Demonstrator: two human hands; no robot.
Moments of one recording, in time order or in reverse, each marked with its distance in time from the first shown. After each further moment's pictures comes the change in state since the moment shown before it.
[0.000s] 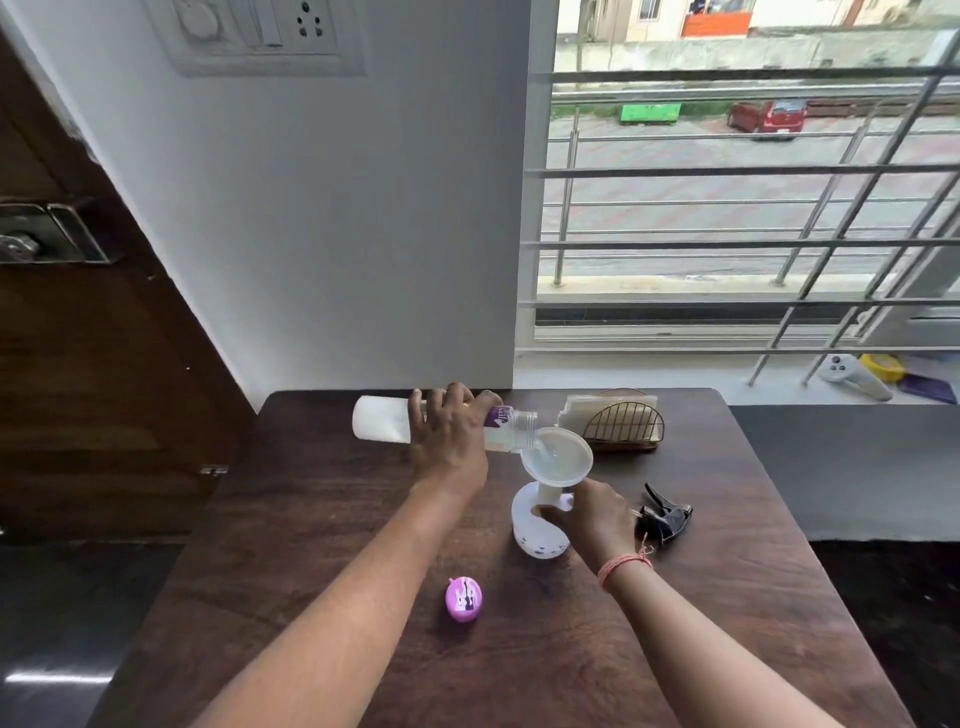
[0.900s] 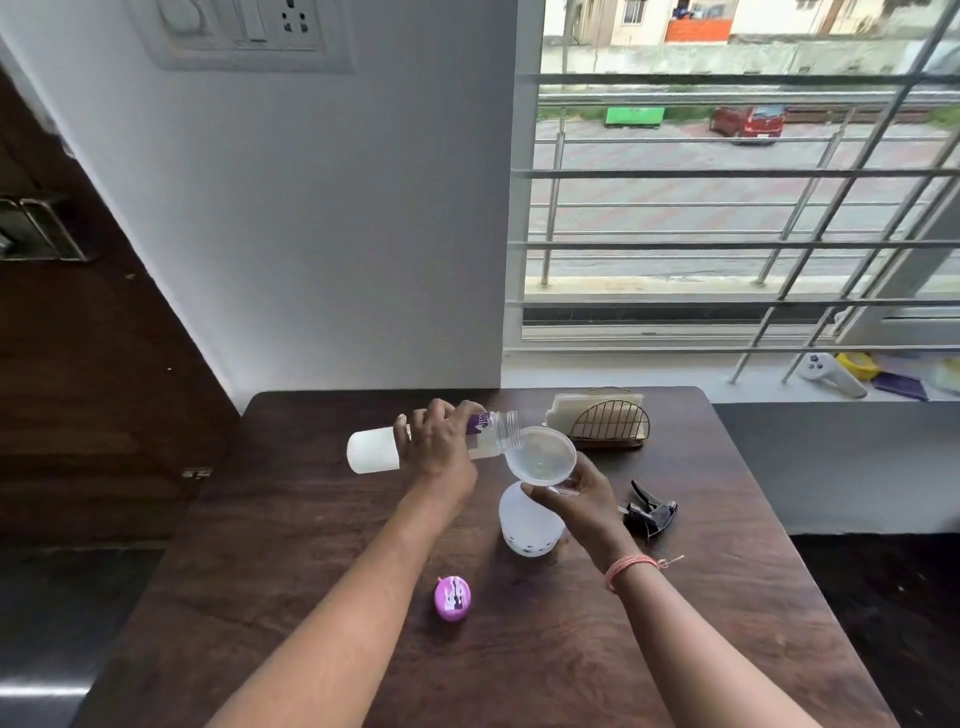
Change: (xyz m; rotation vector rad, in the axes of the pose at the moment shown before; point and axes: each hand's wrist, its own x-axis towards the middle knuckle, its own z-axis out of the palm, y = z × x) left_hand -0.006 -0.008 0.023 -0.138 -0.056 -0.083; right_hand 0.004 0.008 0.002 0.870 -0.089 -0.048
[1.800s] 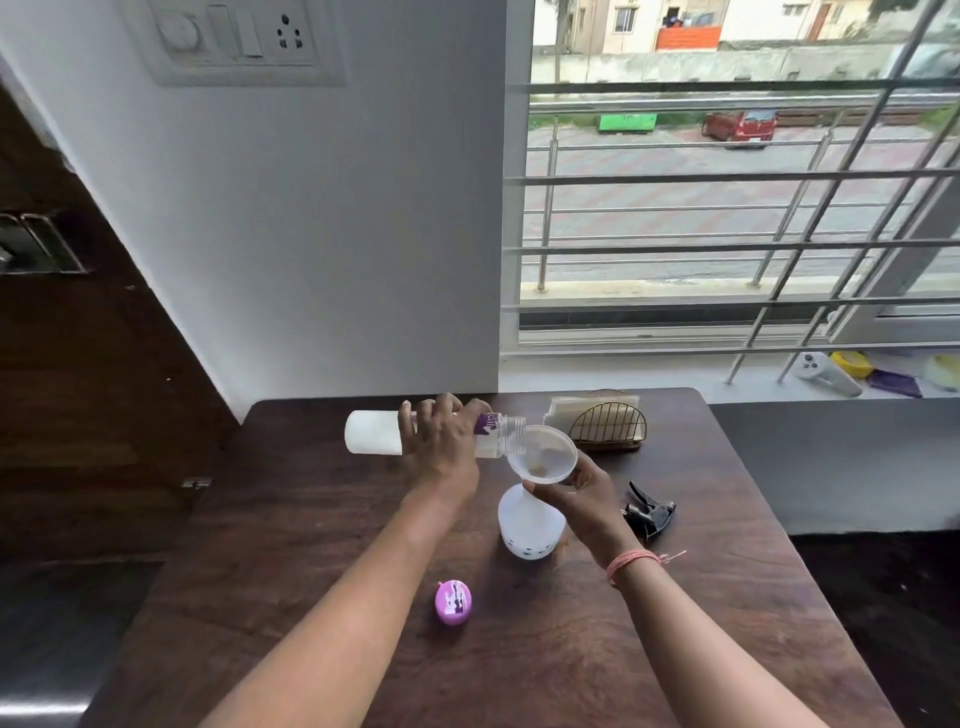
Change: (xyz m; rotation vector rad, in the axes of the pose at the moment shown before) left_hand 0.000 0.014 -0.013 0.128 0.037 0.074; right_hand 0.000 -0.010 -0.003 0.105 -0.014 -0.043
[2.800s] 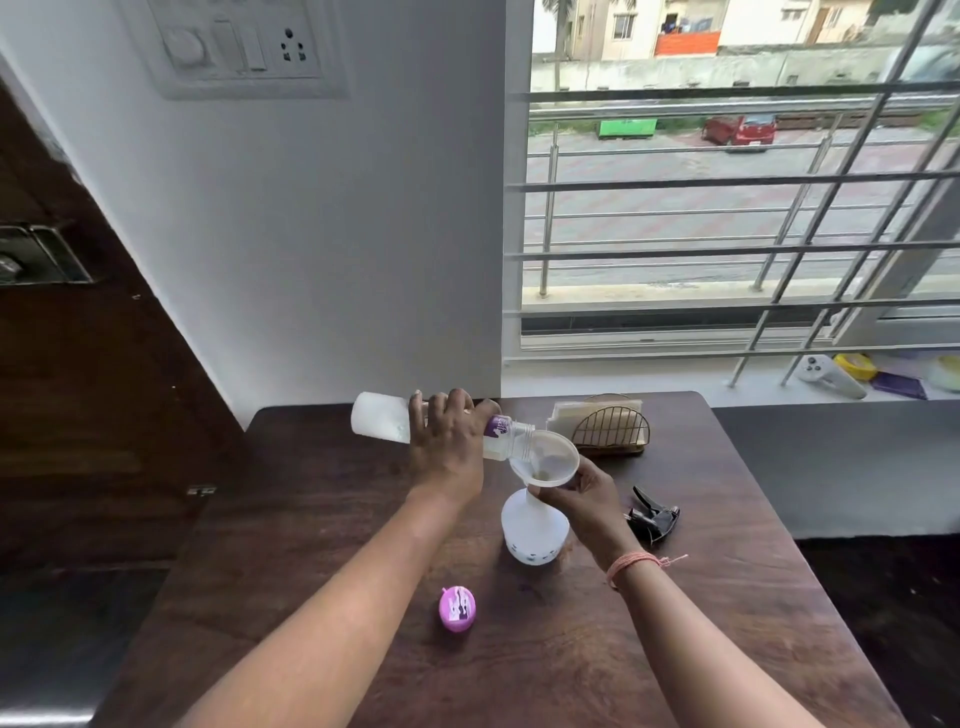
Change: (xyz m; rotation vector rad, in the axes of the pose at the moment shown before) left_hand 0.005 0.004 -0.011 0.074 0.022 0.107; right_hand 0.004 0.004 0.002 0.039 0.035 0.020
